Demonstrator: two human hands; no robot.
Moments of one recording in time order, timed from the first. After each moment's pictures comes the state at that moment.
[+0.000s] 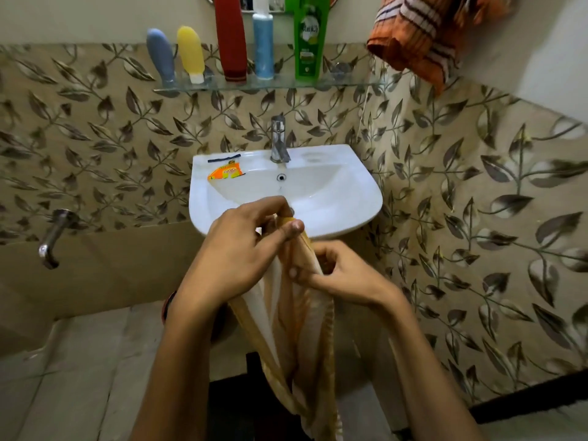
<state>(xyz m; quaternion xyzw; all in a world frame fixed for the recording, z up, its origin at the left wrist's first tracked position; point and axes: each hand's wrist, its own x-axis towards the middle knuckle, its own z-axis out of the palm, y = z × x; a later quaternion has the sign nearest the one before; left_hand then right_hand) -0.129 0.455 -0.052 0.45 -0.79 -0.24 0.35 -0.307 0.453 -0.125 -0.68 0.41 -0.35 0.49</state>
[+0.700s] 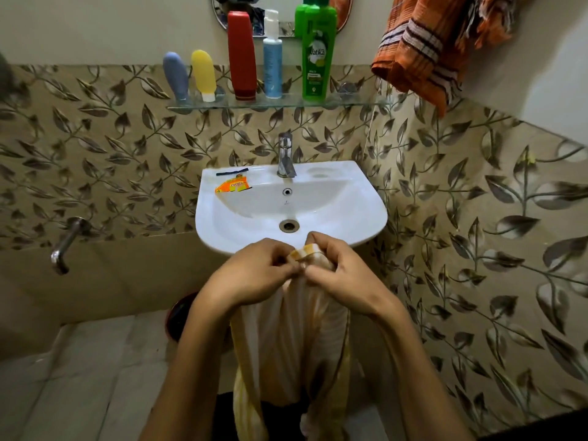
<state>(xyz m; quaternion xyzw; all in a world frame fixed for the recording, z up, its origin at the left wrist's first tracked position) -0.146 0.439 -0.068 0.51 -0.78 -0.33 0.15 -0.310 0.446 -0.112 -0.69 0.41 -0.41 0.44</state>
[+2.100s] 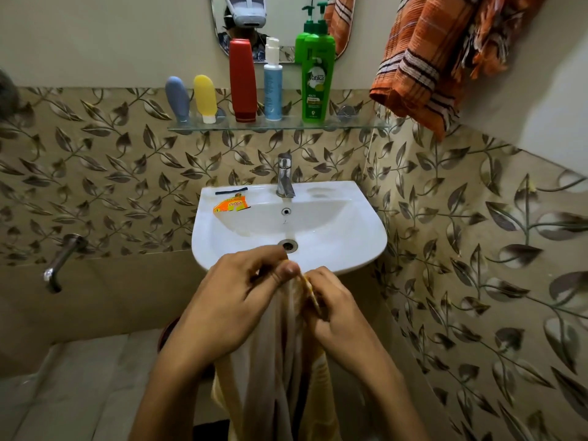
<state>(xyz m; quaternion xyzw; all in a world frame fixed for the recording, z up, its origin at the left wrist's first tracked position) -0.137 0.453 -0.055 0.41 -0.80 -0.22 0.39 -0.307 0.455 -0.129 -0.72 0.48 -0.40 0.29</state>
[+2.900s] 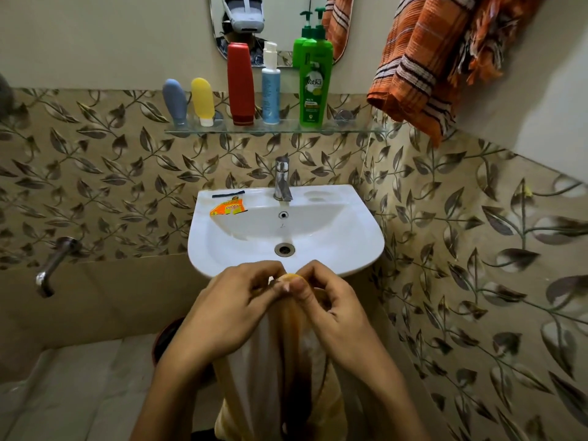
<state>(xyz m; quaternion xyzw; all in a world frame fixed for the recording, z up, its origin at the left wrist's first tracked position) -0.136 0.440 -0.073 0.47 -0.80 -0.22 0.30 -0.296 0.464 -0.101 -0.67 0.44 -0.47 0.37</state>
